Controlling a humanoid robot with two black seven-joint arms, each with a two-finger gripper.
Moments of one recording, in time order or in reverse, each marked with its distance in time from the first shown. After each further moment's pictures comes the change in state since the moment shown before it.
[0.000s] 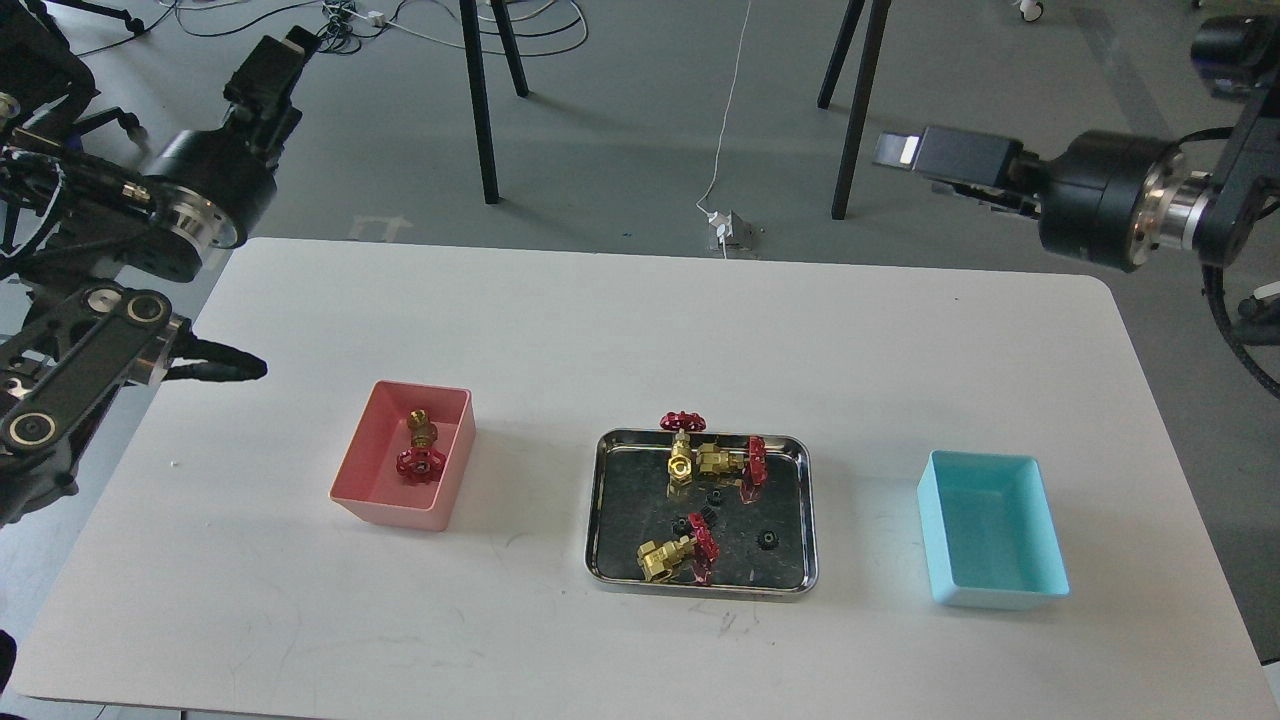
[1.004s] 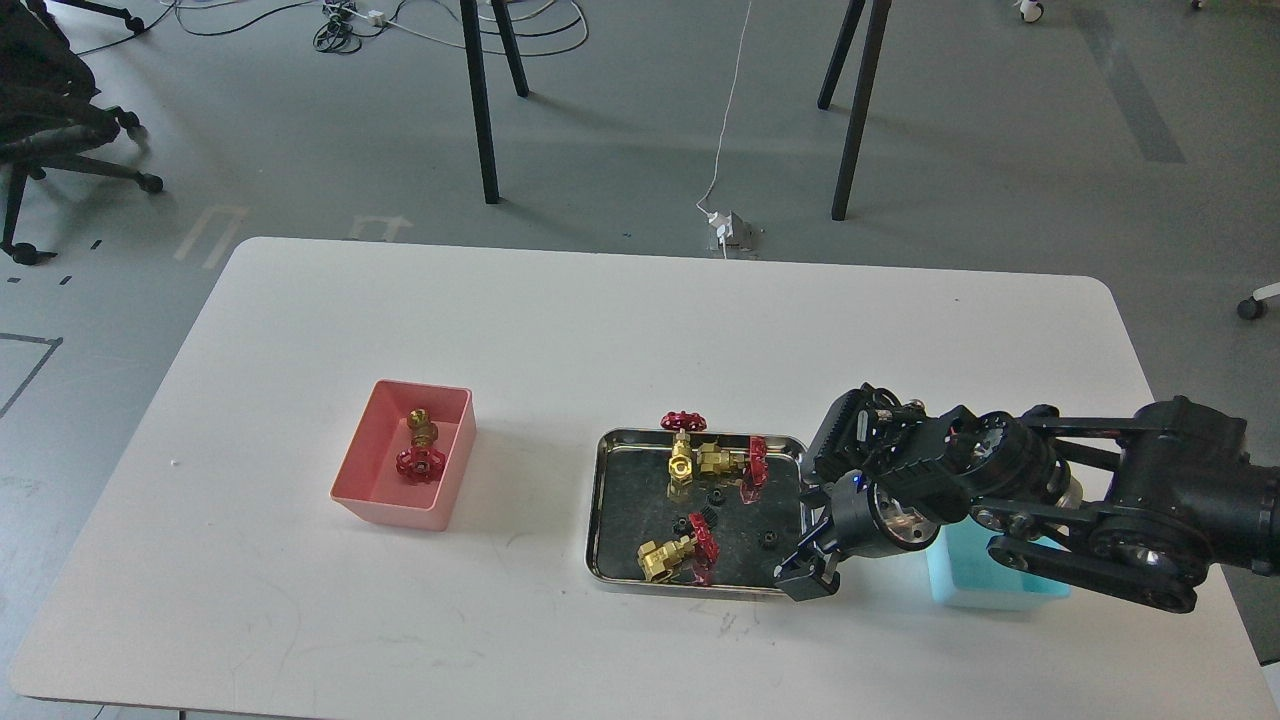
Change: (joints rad) left arm -0.273 0.086 -0.034 0.184 -0.053 0.021 -0.011; right arm -0.312 0.529 -0.106 -0.266 -0.855 0.146 0.010
